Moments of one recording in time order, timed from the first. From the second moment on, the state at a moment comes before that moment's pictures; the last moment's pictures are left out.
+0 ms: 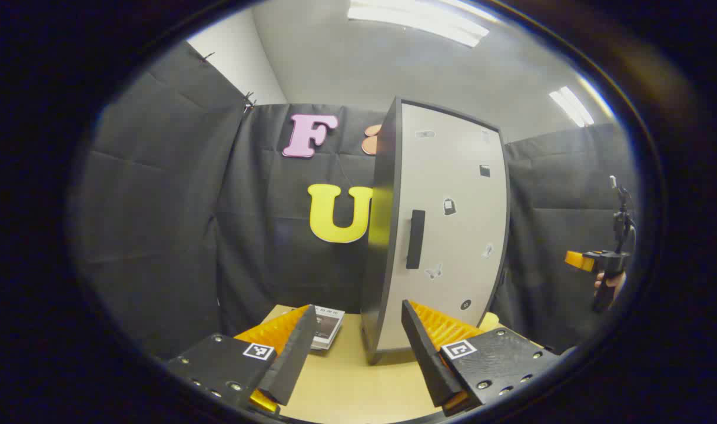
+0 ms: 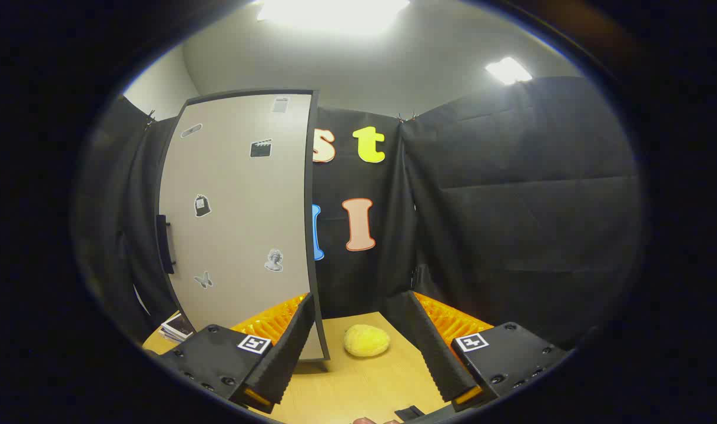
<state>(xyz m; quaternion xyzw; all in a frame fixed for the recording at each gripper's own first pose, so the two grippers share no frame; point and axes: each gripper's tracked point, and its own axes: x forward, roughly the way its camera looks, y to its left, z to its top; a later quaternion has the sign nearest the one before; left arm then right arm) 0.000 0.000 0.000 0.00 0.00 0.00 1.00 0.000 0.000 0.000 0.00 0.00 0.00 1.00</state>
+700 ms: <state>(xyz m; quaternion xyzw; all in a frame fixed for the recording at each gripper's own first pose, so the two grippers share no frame) -0.021 0.028 -0.037 -0.02 0.02 0.03 1.00 0.011 0.066 0.005 -0.02 0.01 0.05 1.00</state>
